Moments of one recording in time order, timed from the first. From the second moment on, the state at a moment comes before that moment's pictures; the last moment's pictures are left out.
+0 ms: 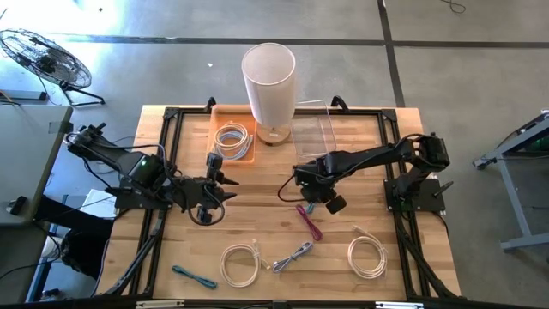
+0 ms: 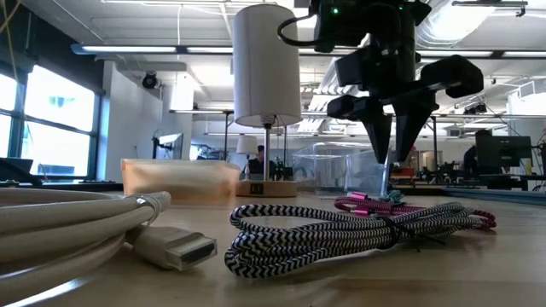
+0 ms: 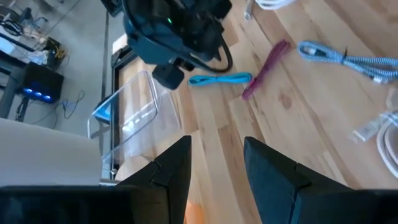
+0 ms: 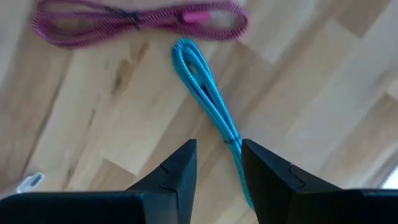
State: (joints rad) left arm -0.47 1.17 1.29 -0.83 -0.56 0.23; right arm 0.01 1.72 1.20 -0.92 -0.09 -0.55
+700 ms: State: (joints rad) left arm -0.47 1.17 1.29 -0.86 -0.48 0.24; right arm 0.00 1.83 1.20 -0.89 -0.11 -0.64
